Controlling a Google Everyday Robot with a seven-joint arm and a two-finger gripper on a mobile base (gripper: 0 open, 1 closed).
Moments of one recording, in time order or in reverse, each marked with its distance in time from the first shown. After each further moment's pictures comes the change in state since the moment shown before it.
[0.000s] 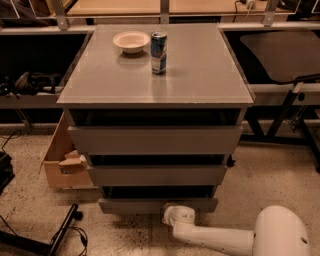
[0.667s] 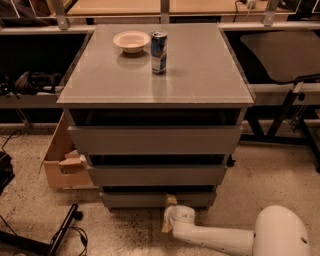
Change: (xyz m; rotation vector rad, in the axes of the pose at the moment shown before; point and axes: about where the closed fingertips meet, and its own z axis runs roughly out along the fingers) arm 0.000 0.000 0.000 0.000 0.000 0.000
